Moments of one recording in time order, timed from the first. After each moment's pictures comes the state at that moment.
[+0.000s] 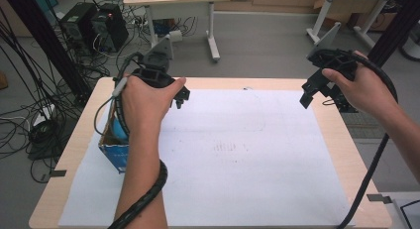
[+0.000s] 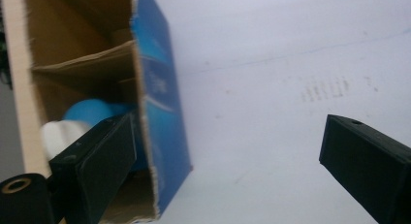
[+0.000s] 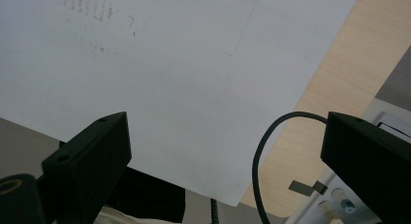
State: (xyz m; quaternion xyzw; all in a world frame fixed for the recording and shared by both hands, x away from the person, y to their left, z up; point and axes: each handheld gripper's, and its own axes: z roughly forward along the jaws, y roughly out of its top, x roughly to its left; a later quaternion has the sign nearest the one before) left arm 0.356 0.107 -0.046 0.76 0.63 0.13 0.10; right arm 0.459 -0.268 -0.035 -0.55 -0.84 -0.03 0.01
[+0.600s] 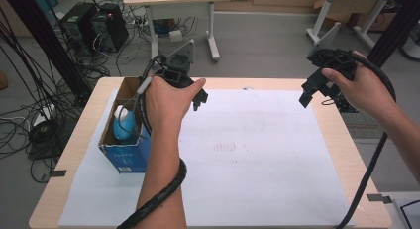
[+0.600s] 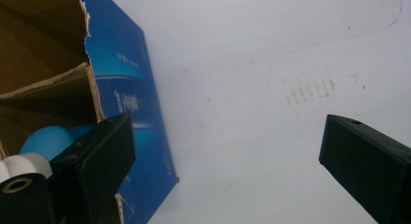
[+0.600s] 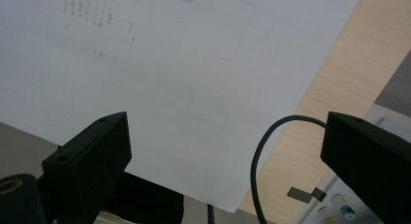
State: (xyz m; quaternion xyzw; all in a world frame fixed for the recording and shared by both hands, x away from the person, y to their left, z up) left arm 0.367 0.086 -0.058 0.77 0.61 0.13 0.10; right arm 0.460 -0.272 -0.037 -0.54 -0.84 -0.04 0.00
